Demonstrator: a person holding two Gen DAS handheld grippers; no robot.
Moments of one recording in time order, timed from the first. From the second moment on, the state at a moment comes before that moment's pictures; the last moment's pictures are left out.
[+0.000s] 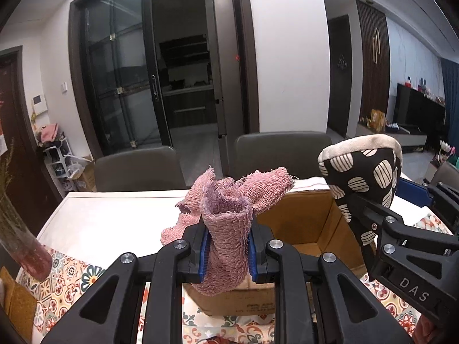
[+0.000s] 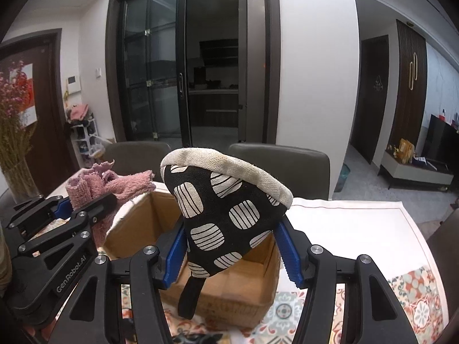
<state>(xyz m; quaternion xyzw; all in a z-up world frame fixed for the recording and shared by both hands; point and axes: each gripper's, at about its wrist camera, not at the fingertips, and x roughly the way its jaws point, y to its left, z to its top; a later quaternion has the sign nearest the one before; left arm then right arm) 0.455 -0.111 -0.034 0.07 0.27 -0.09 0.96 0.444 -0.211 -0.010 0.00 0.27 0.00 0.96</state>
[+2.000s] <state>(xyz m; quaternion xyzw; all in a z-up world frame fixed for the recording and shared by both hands) 0.333 -0.049 0.006 0.07 0.25 -0.08 0.96 0.363 -0.191 0.020 0.03 0.29 0.01 0.96</state>
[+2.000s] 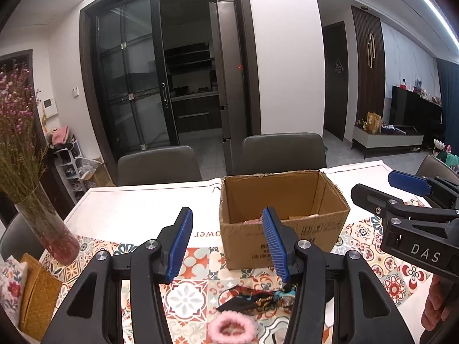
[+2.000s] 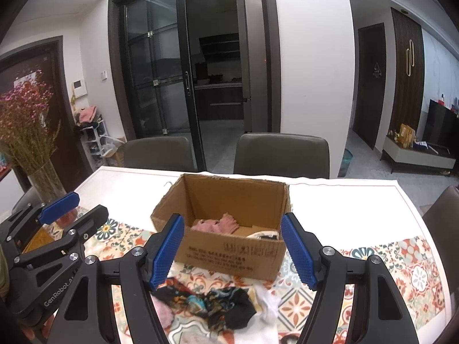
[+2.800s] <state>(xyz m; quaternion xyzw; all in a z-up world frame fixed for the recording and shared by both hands) 0.250 -0.021 -0.024 0.10 0.25 -0.10 0.96 0.284 -0.158 -0.011 0.03 0.31 0.02 0.95</state>
